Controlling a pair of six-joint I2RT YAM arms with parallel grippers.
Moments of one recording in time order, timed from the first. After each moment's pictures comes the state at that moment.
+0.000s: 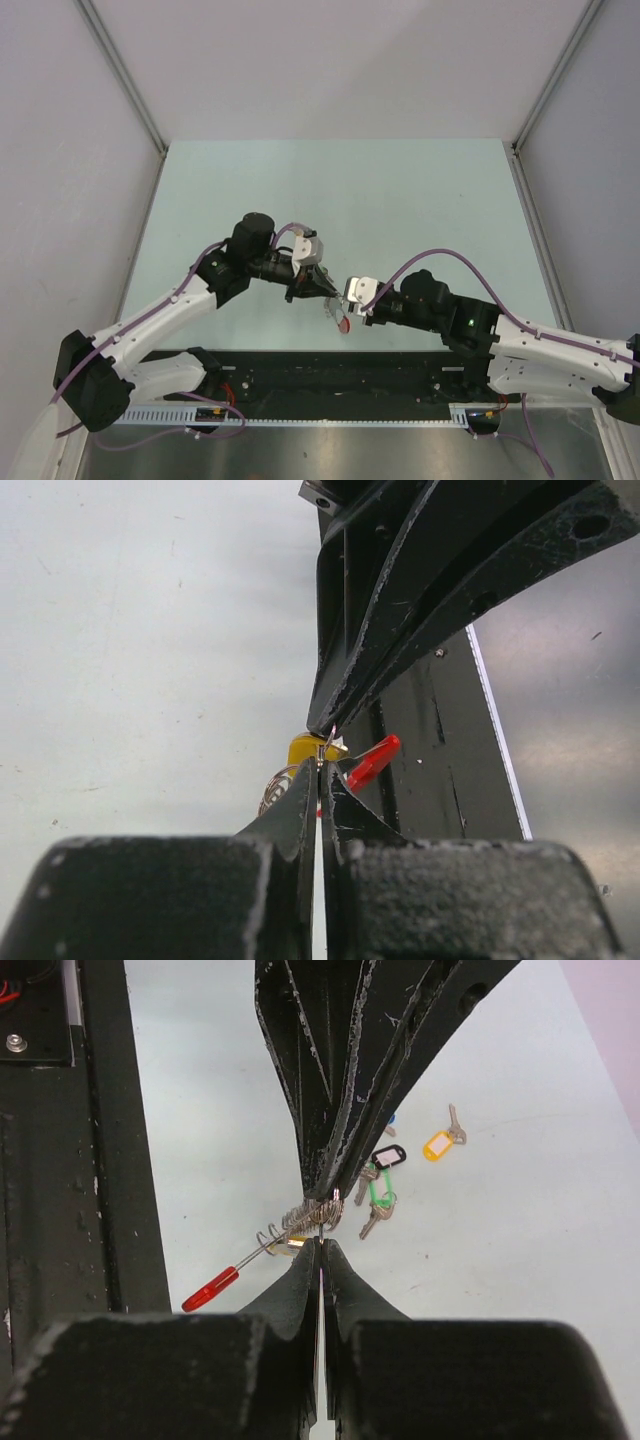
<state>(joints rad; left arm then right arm) -0.68 1.10 0.82 -0.22 0.95 0.28 1.18 0.86 0.69 -0.15 0.00 -0.39</state>
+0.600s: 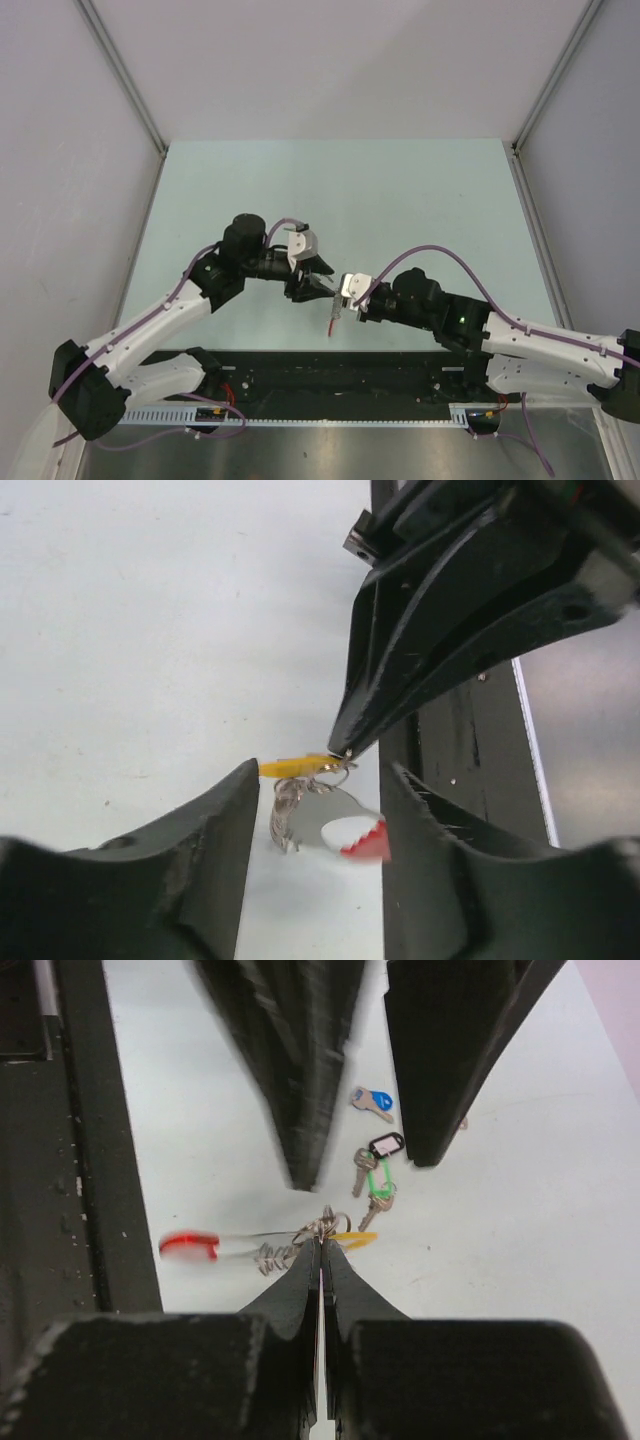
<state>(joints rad) -0.67 1.06 0.80 -0.14 0.88 0.21 1.17 0.91 0.68 -0.11 0.02 -0.38</state>
